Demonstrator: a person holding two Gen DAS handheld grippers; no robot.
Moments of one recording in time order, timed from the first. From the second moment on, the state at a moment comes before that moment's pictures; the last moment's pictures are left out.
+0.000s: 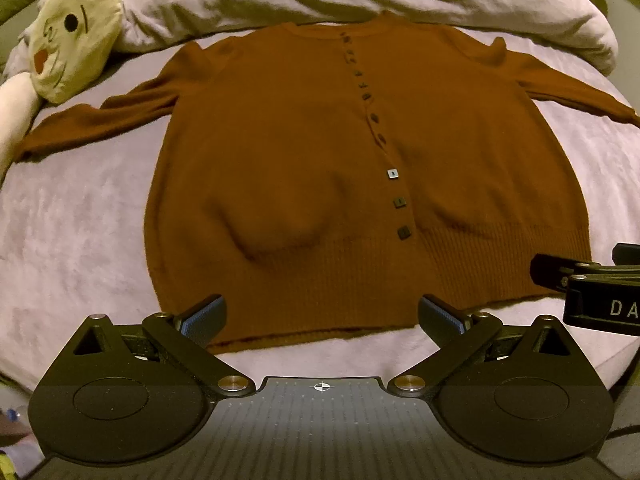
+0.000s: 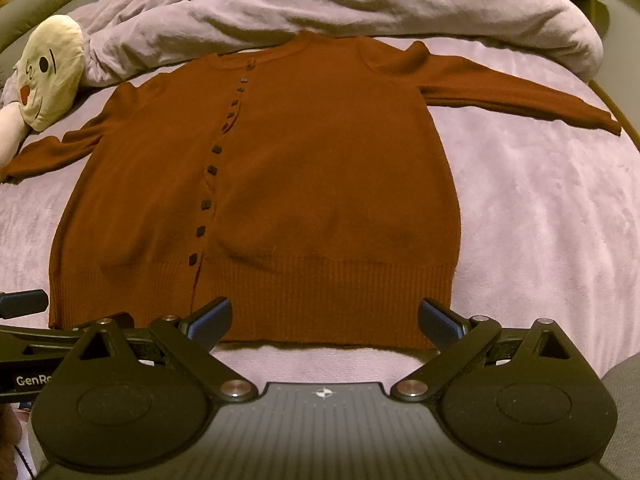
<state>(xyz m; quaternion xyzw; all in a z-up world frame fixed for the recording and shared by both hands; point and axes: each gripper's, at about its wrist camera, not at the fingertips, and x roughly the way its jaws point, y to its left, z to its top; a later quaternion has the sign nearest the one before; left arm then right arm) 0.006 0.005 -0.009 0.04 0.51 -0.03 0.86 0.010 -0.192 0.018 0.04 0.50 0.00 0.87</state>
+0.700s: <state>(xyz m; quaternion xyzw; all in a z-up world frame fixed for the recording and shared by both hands) 0.010 0.004 -0.013 0.04 0.52 -0.02 0.85 0.014 -0.191 0.013 0.04 0.50 0.00 0.87</state>
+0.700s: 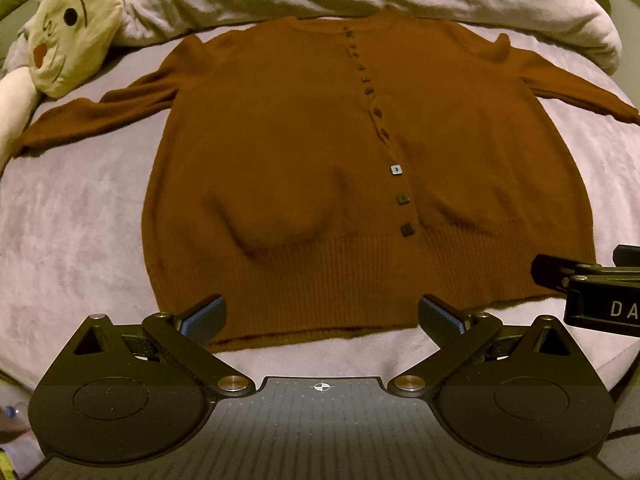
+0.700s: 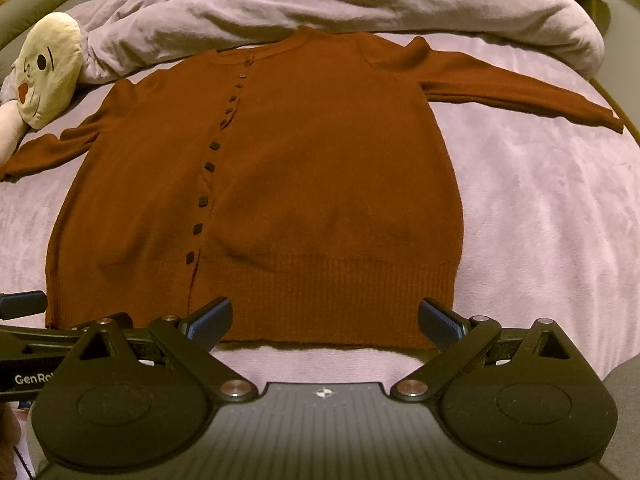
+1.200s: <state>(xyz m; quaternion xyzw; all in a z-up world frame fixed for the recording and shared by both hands) 0.012 0.004 -0.013 0.04 0.52 -0.02 0.85 0.017 -0.193 0.011 0.04 0.50 0.00 0.86</state>
